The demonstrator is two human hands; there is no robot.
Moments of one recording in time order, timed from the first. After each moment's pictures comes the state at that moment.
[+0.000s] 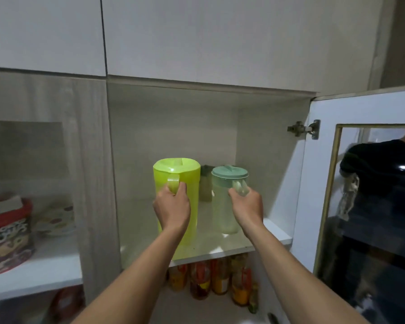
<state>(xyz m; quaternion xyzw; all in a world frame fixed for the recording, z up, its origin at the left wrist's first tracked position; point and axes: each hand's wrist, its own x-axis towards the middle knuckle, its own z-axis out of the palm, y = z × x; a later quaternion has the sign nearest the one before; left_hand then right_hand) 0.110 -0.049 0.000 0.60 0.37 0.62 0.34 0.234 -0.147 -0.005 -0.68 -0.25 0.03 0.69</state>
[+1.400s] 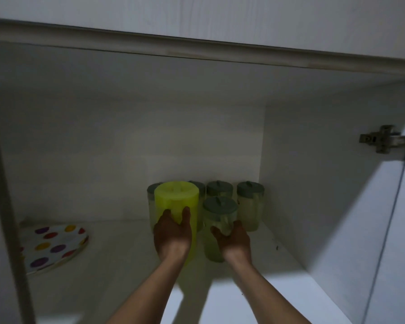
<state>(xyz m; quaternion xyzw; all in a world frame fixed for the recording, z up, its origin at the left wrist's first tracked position) 0.280 0.132 -0.052 0.64 0.52 0.49 0.26 0.405 0.066 -0.084 -0.78 -0.32 0.10 0.53</state>
